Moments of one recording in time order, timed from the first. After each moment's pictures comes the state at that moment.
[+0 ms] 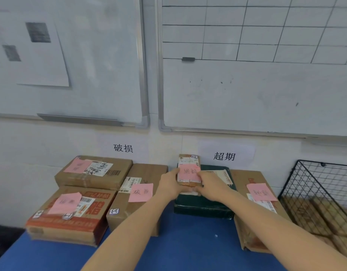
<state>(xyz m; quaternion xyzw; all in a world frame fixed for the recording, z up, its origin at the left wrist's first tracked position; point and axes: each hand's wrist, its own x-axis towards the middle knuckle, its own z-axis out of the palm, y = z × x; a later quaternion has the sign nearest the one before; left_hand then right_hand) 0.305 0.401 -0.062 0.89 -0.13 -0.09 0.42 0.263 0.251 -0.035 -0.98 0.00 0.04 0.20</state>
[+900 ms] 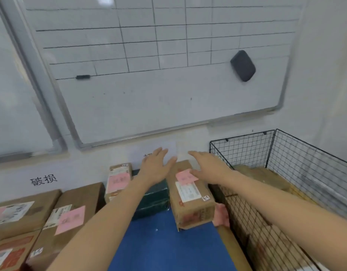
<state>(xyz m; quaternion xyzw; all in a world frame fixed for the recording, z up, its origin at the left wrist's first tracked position) 0.241 0.249 0.016 0.91 -0.36 0.01 0.22 0.131 0.086 0.020 -0.99 0.07 -0.11 0.10</state>
